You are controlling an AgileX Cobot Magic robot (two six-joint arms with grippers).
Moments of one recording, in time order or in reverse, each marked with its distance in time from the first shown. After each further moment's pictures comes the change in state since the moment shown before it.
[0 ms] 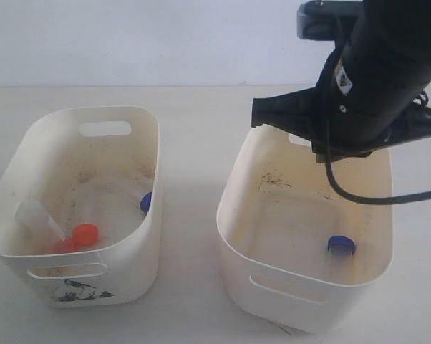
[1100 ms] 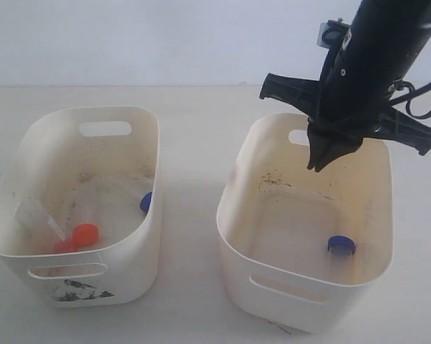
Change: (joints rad) left arm 0.000 0.000 0.000 0.000 0.000 0.000; right arm -0.263 0.161 -0.171 0.468 0.127 -0.201
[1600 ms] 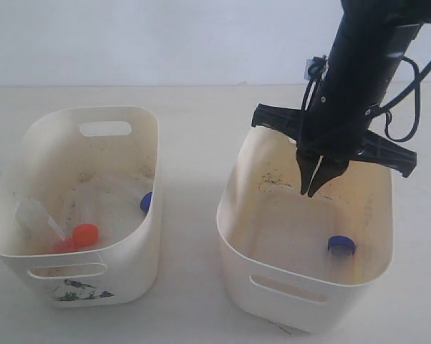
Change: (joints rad) left arm -0.019 0.000 0.000 0.000 0.000 0.000; right arm -0.002 0.109 -0.001 0.030 0.020 0.010
